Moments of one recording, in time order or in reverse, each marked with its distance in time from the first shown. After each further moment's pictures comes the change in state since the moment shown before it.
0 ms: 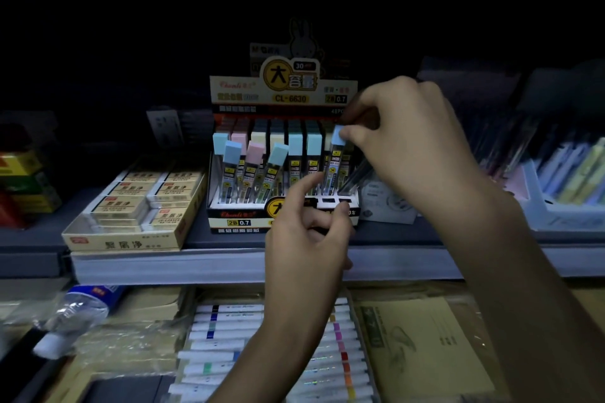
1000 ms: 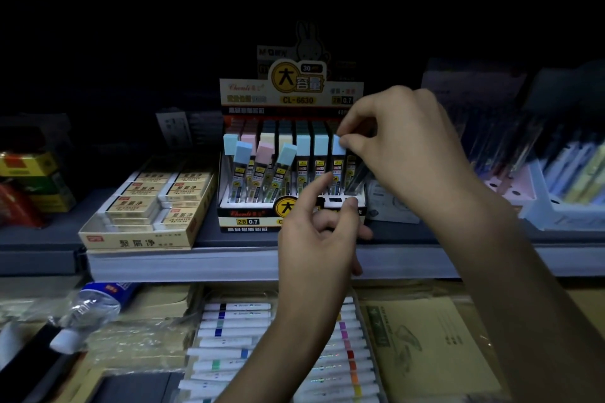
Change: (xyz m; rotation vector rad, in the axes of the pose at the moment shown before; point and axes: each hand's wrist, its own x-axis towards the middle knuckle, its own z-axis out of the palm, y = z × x) left_hand 0.000 0.003 0.003 -0.125 -0.018 -0.014; right_hand -0.003 -0.004 0.006 0.009 -0.027 -0.032
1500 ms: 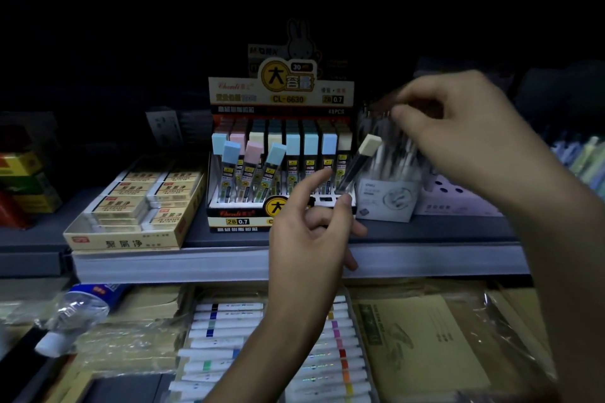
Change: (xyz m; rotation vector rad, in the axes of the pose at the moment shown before) left_hand 0.000 0.003 0.000 -0.015 -0.038 0.039; right_hand -0.005 0.034 -0.042 0.232 -0.048 0.100
